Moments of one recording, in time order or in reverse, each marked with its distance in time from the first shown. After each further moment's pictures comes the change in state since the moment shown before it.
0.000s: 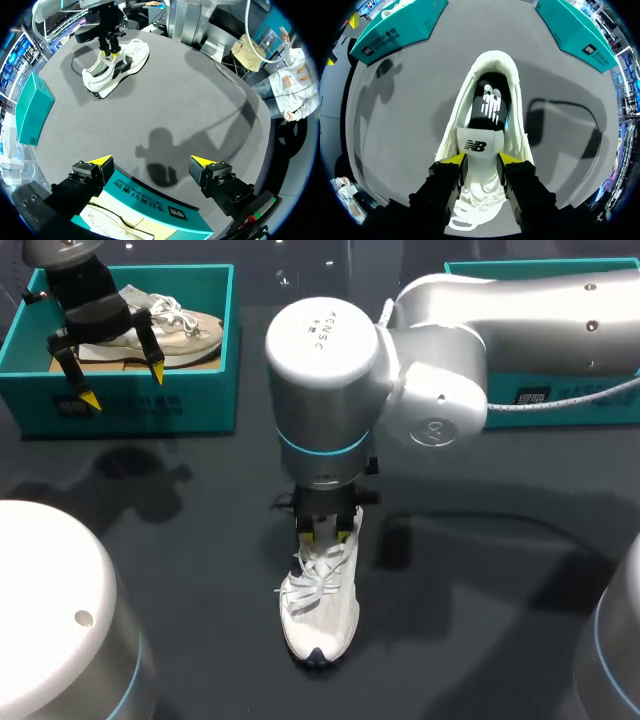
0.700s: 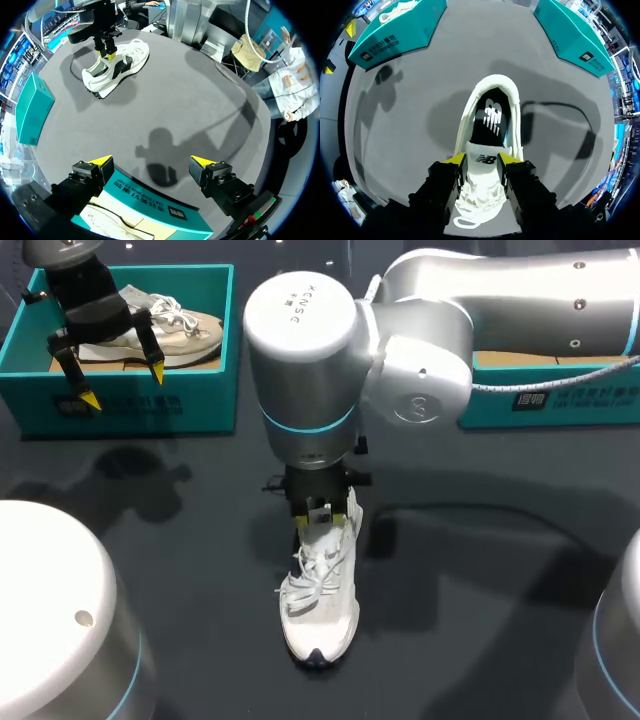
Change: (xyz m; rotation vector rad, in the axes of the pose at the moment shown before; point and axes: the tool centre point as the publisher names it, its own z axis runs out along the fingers) left arm 0.000 0.000 0.000 0.000 0.000 0.000; right arm 0.008 0.017 -0.014 -0.004 -0.039 -0.016
